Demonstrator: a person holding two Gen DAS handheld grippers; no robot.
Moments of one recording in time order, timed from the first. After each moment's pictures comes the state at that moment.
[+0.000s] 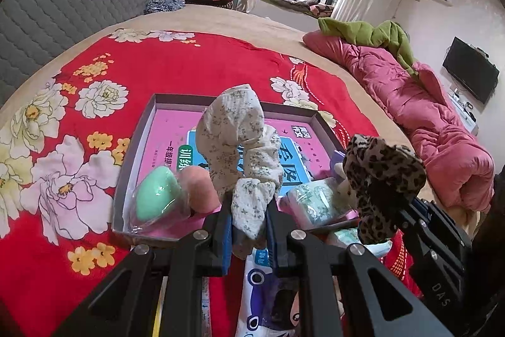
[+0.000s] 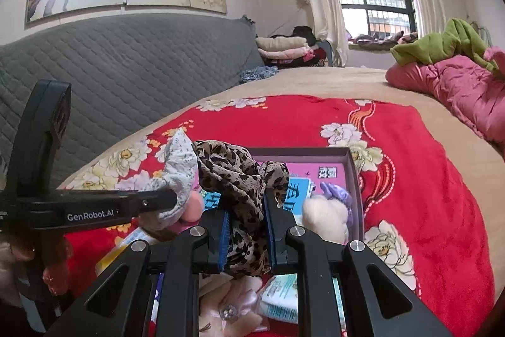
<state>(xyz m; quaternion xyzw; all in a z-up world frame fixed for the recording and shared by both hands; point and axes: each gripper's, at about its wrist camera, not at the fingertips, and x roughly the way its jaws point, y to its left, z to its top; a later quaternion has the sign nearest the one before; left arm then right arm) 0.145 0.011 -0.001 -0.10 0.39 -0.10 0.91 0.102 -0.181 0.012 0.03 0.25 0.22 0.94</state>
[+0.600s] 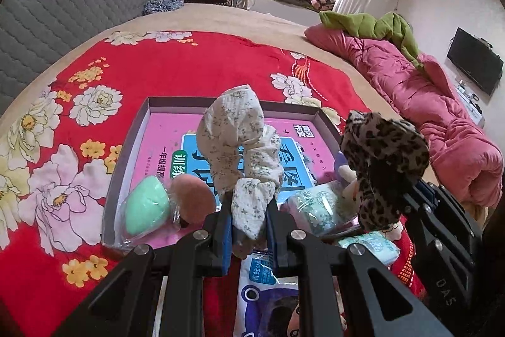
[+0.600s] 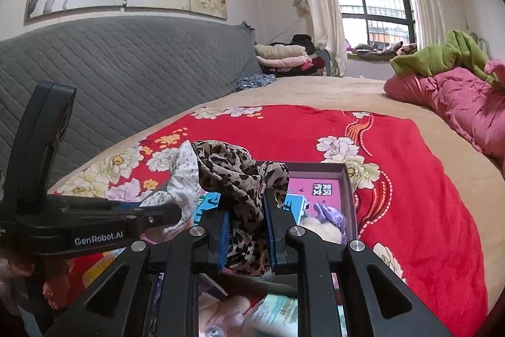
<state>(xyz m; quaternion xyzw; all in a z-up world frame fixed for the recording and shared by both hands) 0.161 -0.004 -0.005 -0.09 0.40 -0.09 0.91 0.122 -0.179 0.013 0.01 0.24 0.21 0.95</state>
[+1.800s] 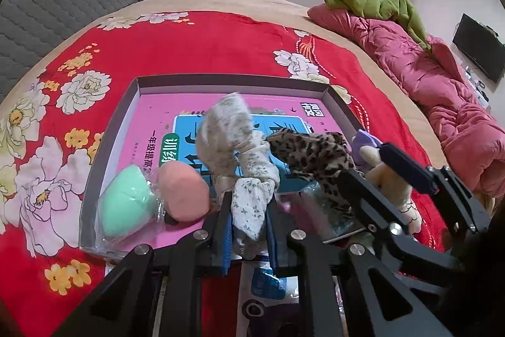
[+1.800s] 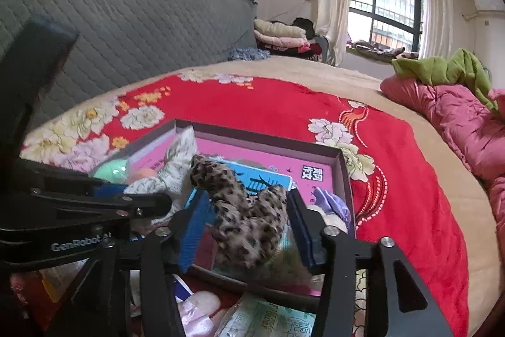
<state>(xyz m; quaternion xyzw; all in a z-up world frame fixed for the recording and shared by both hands) 0.180 -0.013 -0.034 -0.07 0.44 -0.09 0.89 0.147 -0.161 -0.019 -0.08 0.27 0.18 0.94</state>
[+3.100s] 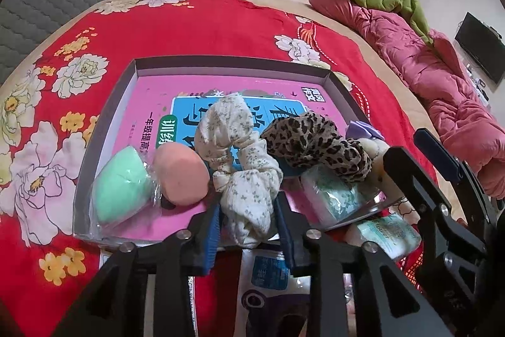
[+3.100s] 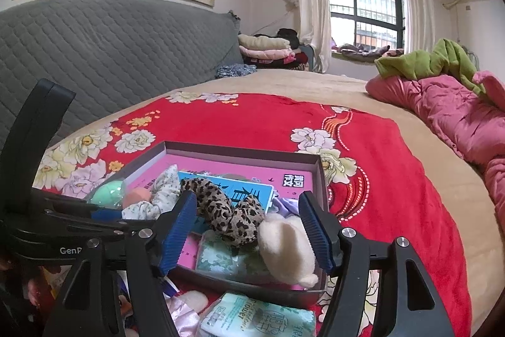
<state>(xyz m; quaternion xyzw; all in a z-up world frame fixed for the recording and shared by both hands) 0.180 -0.012 -0.041 -0.08 0.47 -0.10 0.87 0.137 -0.186 -0.007 -0.04 0.25 0.16 0.95</state>
